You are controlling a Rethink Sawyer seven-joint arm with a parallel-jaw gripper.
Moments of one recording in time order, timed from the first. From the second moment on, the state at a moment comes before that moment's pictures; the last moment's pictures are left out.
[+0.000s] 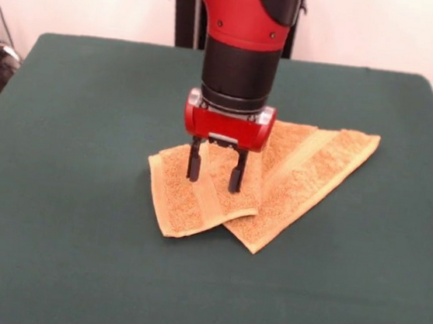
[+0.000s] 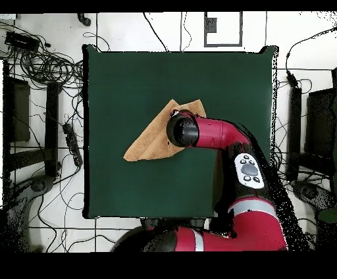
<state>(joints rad) -0.24 -0.44 0.03 1.50 -0.17 0.32 1.88</state>
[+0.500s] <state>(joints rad) -0.25 -0.43 0.03 1.50 -0.21 0.31 1.88</state>
